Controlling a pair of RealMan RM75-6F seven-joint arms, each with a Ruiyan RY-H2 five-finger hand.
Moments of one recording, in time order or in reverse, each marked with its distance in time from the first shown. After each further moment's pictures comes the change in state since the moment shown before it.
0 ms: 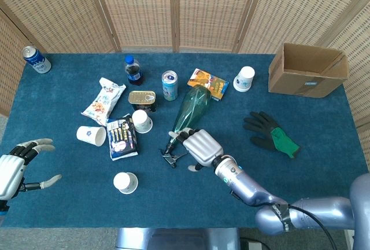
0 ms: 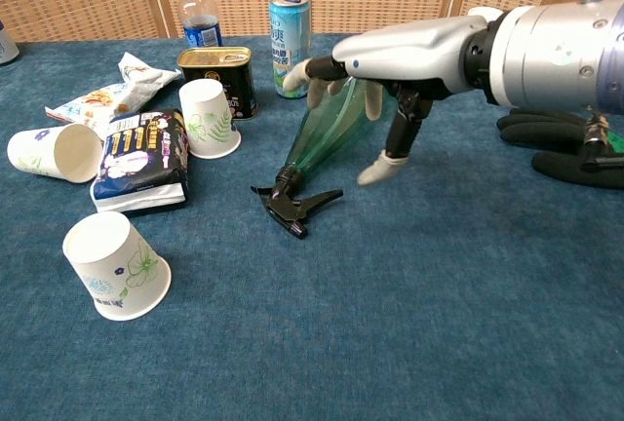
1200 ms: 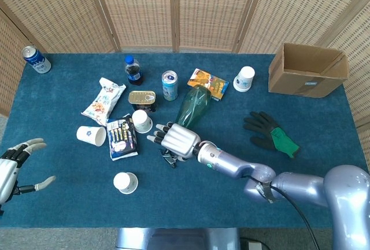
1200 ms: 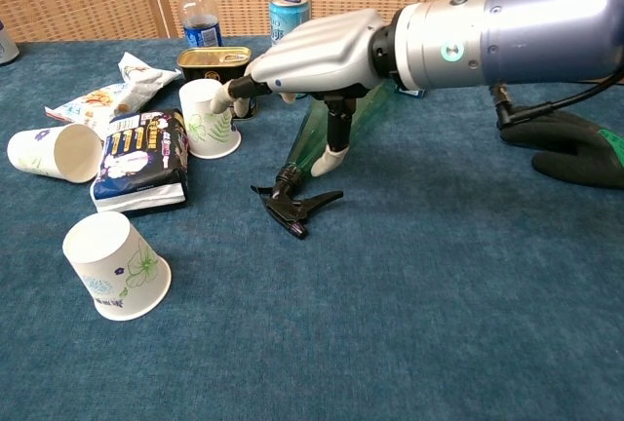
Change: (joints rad) left arm 0.040 0.032 0.007 -0.066 -0.024 0.021 0.054; right arm 0.132 -0.110 0.049 0.393 -0.489 -0.266 0.276
